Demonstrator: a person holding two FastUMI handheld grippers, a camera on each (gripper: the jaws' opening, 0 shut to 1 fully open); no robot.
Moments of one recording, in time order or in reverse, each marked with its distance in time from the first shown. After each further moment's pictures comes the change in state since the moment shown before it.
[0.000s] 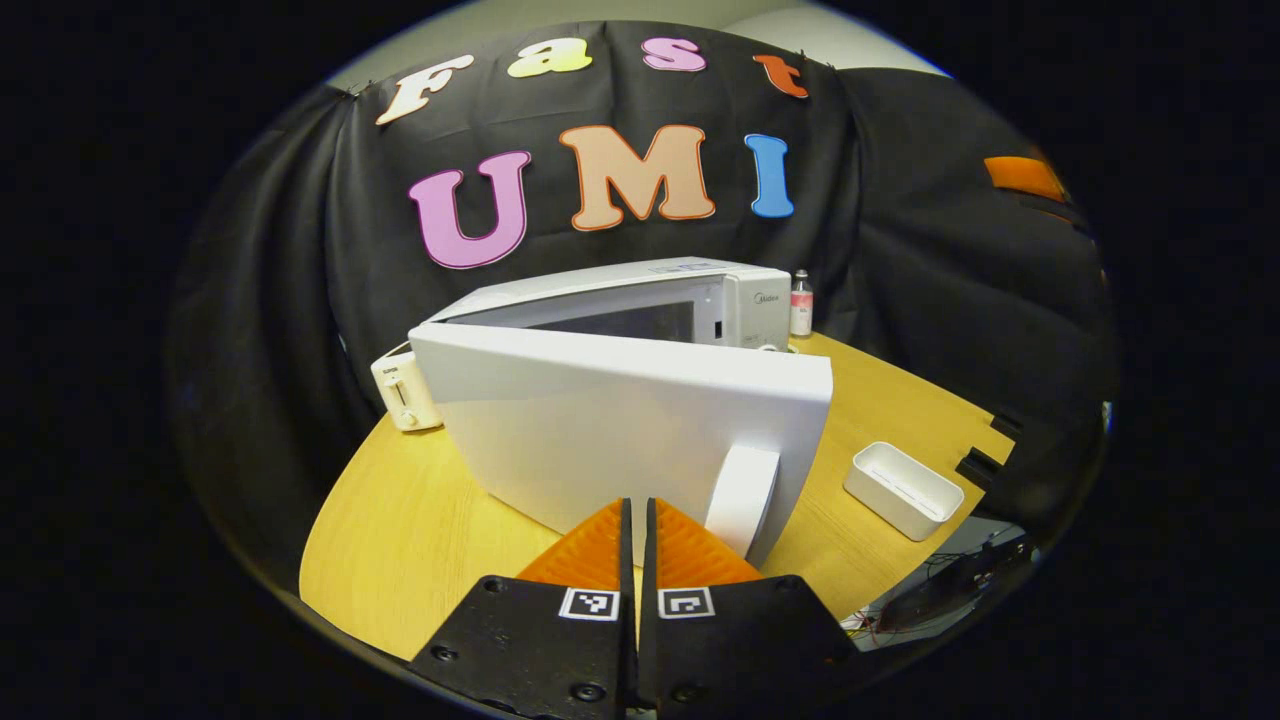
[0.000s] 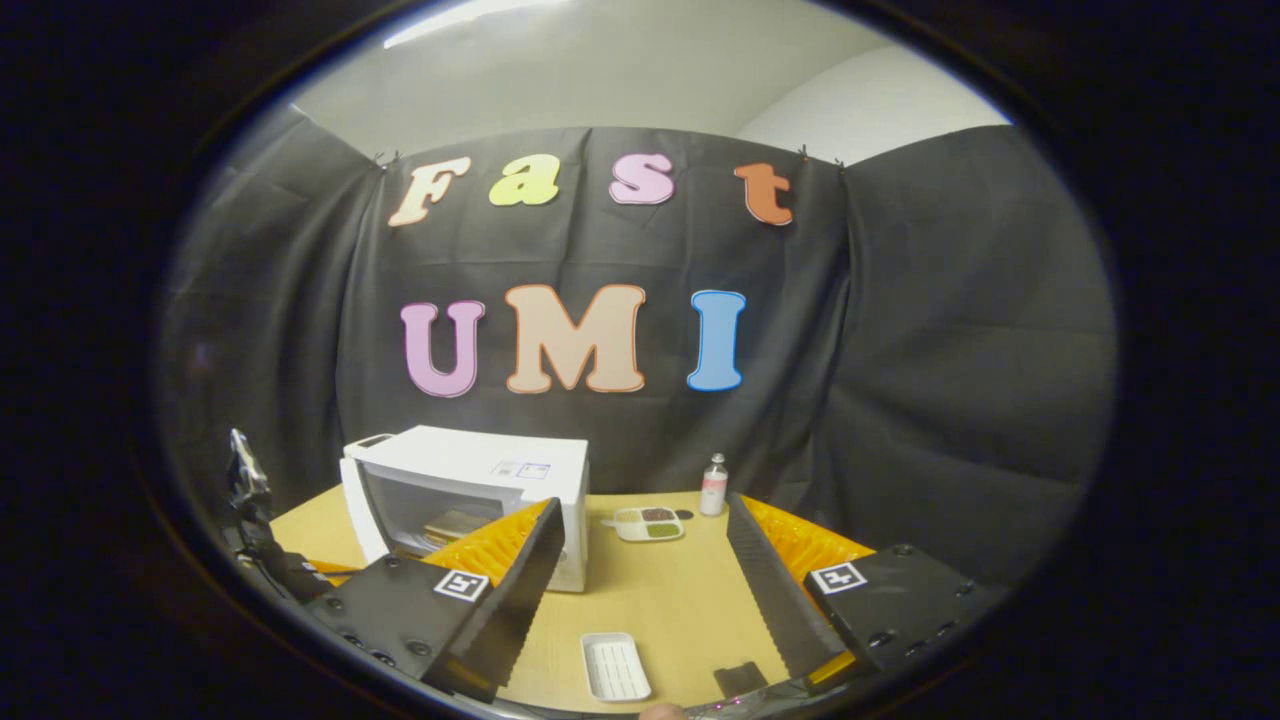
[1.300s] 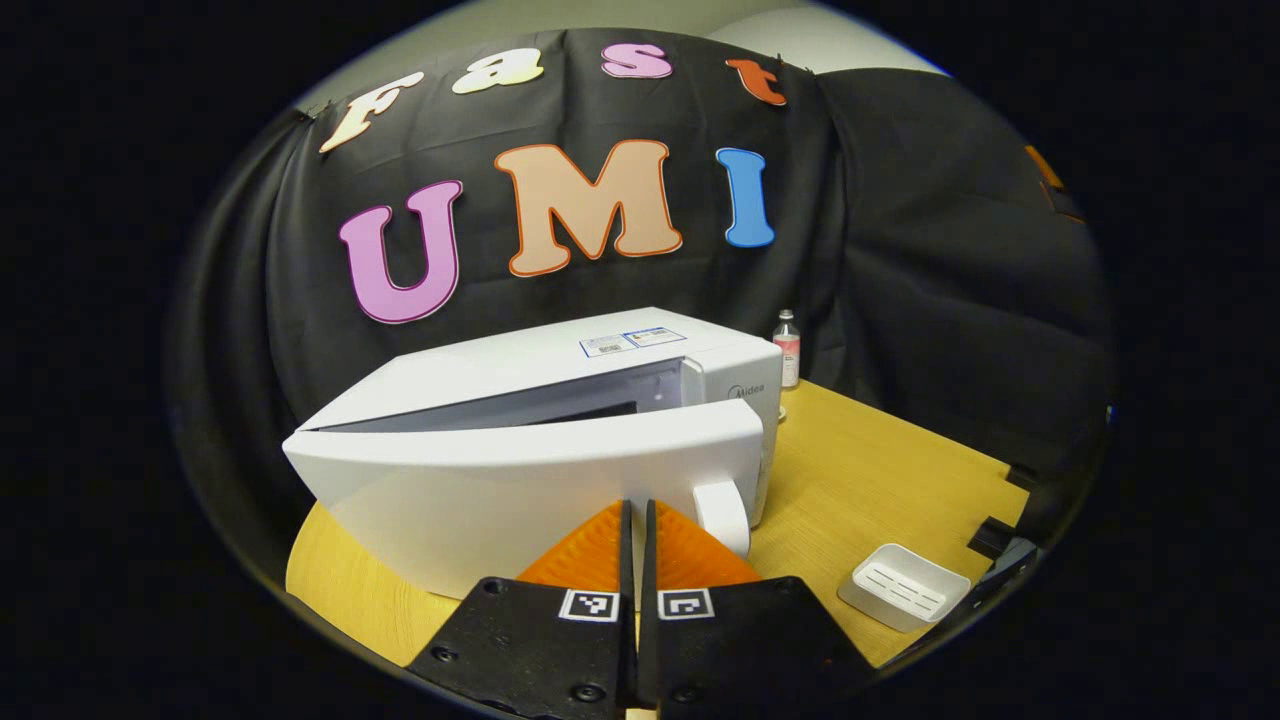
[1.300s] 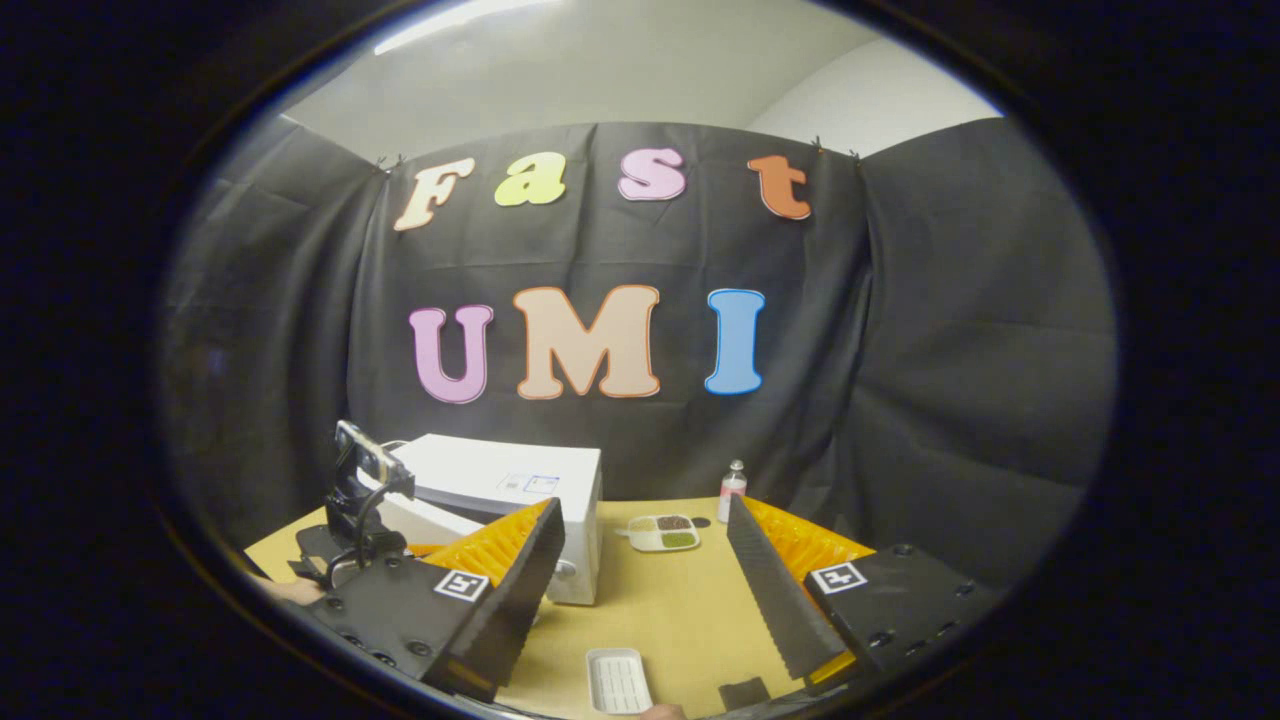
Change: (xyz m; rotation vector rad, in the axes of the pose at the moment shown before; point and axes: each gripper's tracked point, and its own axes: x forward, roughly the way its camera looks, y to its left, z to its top) left arm 0.117 -0.039 0.087 0.041 -0.089 -0.038; right arm 0.034 -0.002 0.011 0.003 0.017 0.057
